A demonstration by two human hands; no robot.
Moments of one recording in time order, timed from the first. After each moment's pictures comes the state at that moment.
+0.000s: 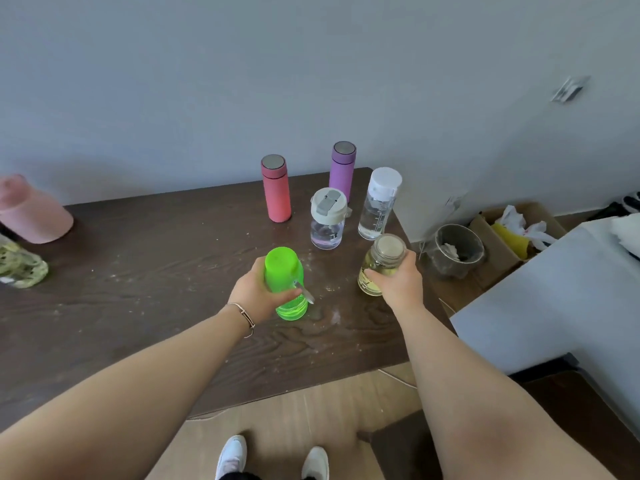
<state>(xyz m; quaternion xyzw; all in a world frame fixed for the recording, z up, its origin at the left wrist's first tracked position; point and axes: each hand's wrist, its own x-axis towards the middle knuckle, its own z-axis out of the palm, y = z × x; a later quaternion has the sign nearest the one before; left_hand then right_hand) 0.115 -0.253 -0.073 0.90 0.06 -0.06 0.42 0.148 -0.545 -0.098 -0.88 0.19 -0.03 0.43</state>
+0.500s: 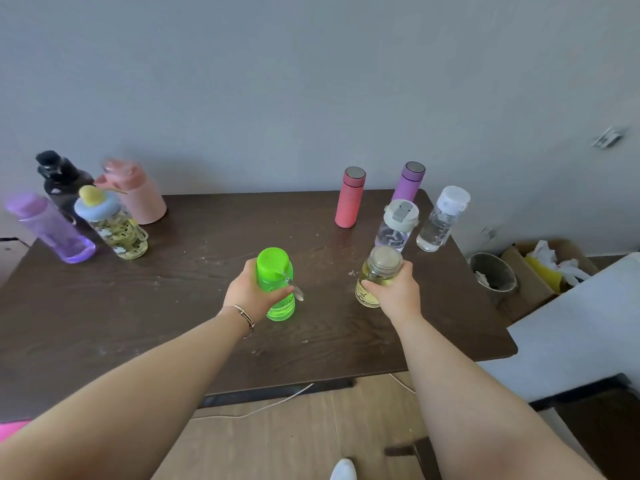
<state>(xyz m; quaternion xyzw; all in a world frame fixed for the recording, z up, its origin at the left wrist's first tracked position) 0.038 -0.079 -0.058 0.89 0.15 0.02 0.44 0.085 -0.374 -0.069 -0.88 0.13 -0.02 0.46</state>
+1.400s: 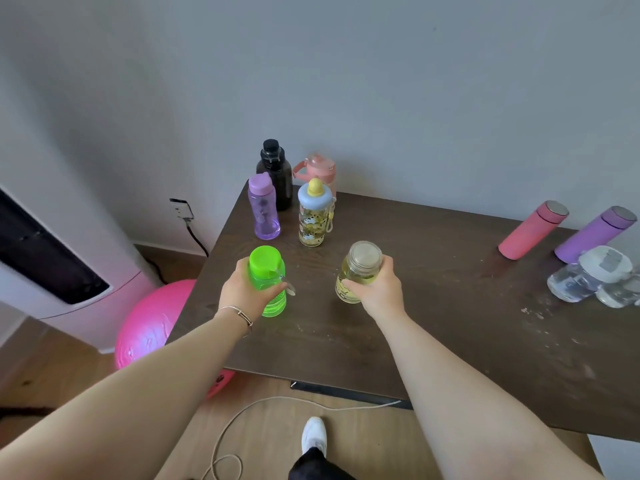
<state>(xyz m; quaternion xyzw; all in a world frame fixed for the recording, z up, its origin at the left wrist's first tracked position) -0.083 0.300 -0.062 0.85 0.31 0.10 0.41 0.028 0.058 -0.061 -0.87 -0.02 0.08 0.48</state>
